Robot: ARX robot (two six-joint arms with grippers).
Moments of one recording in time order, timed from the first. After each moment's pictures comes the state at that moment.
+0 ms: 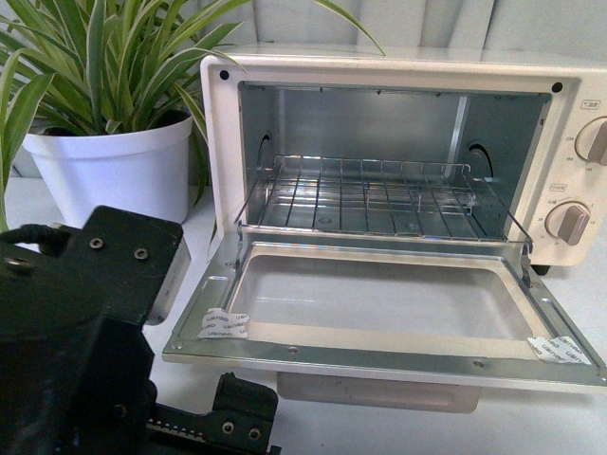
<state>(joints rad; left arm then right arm) -0.65 1.55 0.44 0.61 -0.55 -0.07 -0.03 0.58 0.39 -0.10 -0.30 0.27</state>
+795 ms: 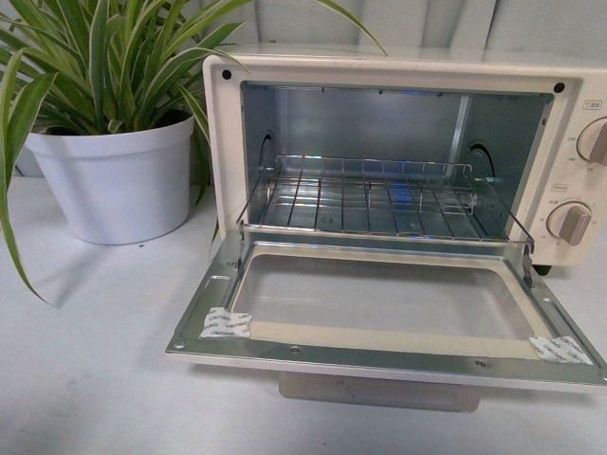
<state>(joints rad) -0.65 0.37 0.09 0.13 -0.58 -0.10 -0.26 0.24 0.27 -0.24 -0.46 0.07</state>
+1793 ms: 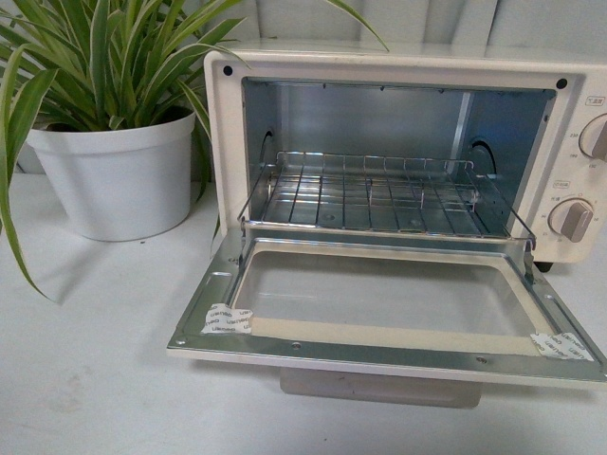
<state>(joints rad) -0.01 0.00 0.01 0.00 -0.01 -0.01 0.00 0.03 0.04 0.00 0.00 0.00</state>
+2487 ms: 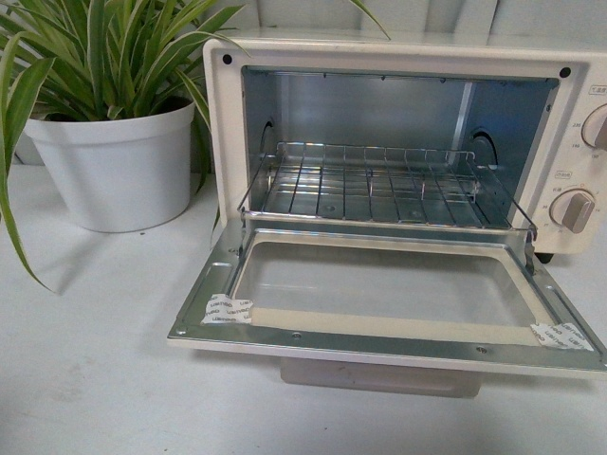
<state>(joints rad) 0.00 0.00 0.01 0.00 0.00 -0.01 0.00 0.00 0.01 0.00 0.00 0.00</state>
